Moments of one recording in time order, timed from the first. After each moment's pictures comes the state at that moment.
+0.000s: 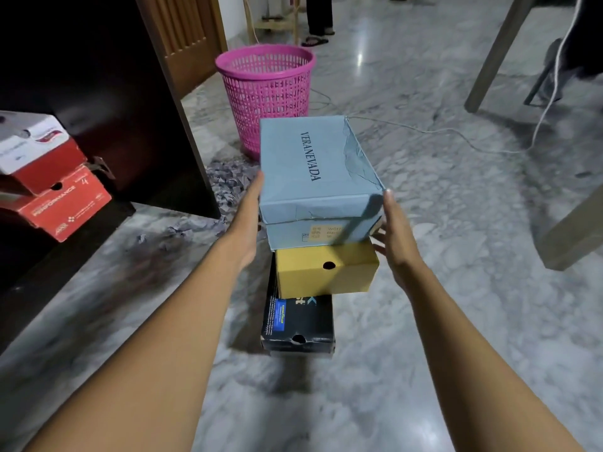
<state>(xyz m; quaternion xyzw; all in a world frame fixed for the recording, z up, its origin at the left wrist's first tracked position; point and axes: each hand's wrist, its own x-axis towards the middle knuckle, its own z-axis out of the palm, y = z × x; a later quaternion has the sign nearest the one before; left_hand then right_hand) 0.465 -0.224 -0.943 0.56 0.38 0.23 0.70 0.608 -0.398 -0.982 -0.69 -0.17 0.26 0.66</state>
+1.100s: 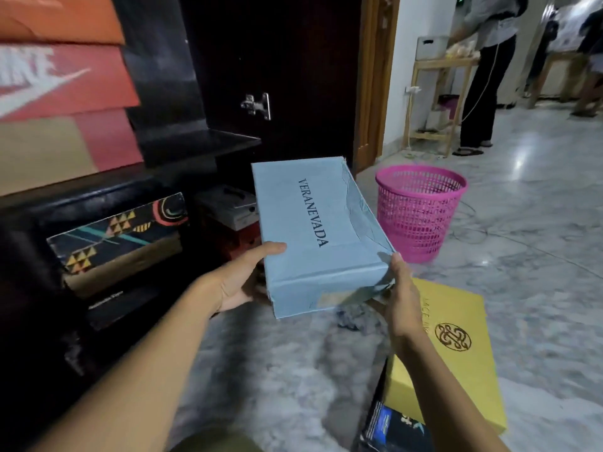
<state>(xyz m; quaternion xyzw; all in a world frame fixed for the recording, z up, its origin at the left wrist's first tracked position) 0.250 -0.167 -0.802 0.53 0.44 0.25 0.68 0.468 -0.276 -0.853 -0.53 -0.28 0.36 0.71</state>
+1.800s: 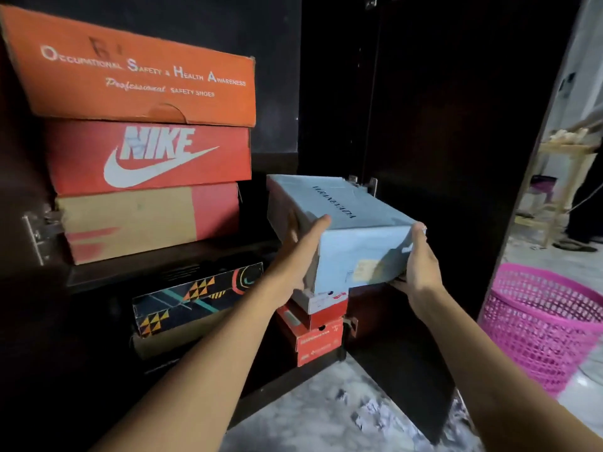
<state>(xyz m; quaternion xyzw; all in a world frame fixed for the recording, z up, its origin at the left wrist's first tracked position) 0.202 -0.024 -0.681 0.55 0.45 0.48 0.51 0.399 -0.013 -0.708 -0.51 -0.38 0.37 0.67</state>
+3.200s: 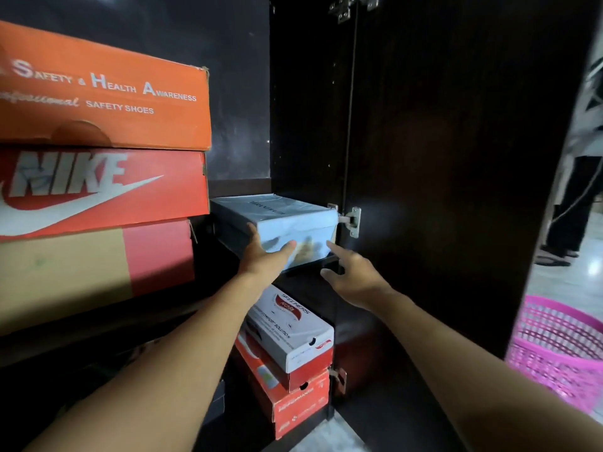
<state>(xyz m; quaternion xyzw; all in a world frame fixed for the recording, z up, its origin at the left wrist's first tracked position) 0.209 0.124 -0.667 0.58 0.56 0.51 0.32 0.386 0.101 -0.685 -0.59 -0.70 0.15 0.37</state>
